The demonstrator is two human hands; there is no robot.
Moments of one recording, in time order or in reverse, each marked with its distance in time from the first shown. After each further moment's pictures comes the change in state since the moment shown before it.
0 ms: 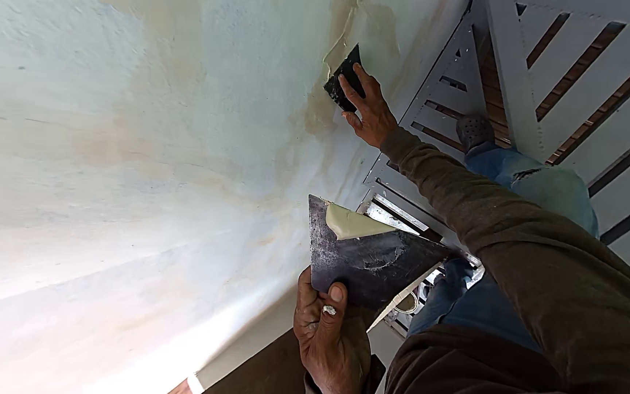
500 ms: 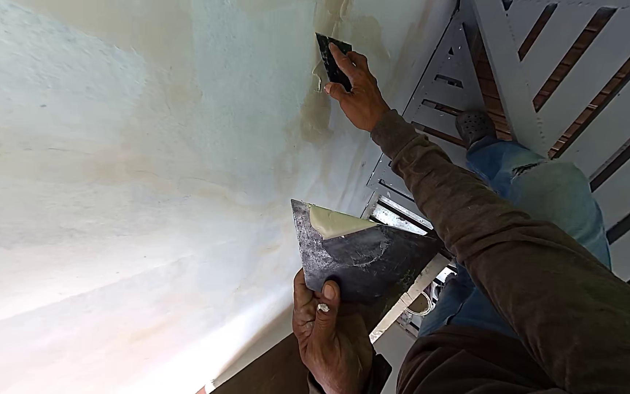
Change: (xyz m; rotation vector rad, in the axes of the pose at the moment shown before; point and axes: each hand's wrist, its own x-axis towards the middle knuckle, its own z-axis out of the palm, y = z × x) left_hand 0.001 0.001 0.002 0.002 0.043 0.009; right_hand 0.042 -0.051 -0.056 0.451 0.040 0.408
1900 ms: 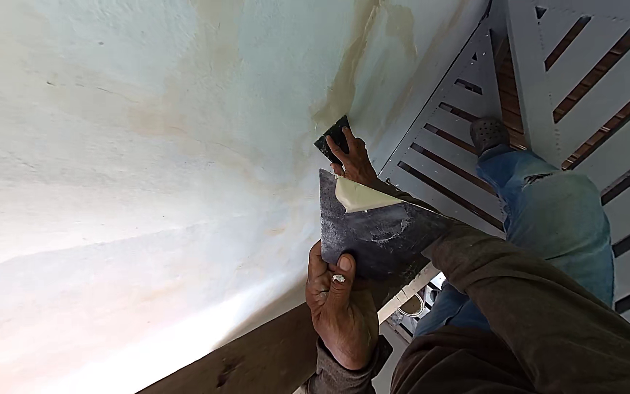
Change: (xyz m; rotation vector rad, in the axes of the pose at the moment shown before) left_hand 0.000 -0.004 -0.002 -0.028 -0.014 0.036; right_hand -0.123 0.062 0.120 -0.400 -0.105 -0.261
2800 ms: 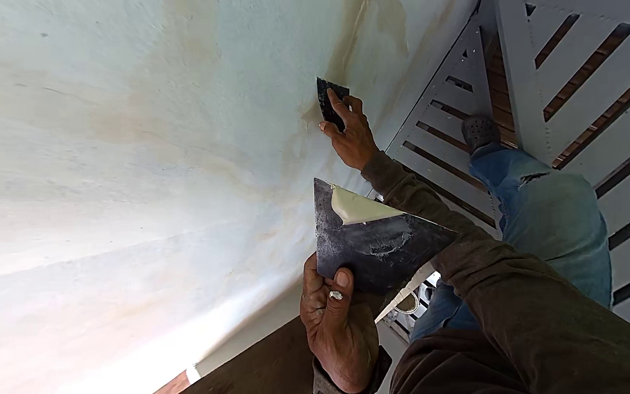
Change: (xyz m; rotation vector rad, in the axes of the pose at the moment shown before) left_hand -0.002 0.001 0.001 0.014 0.000 -0.011; right_hand 0.055 -0.030 -0.076 0.390 0.078 0.308
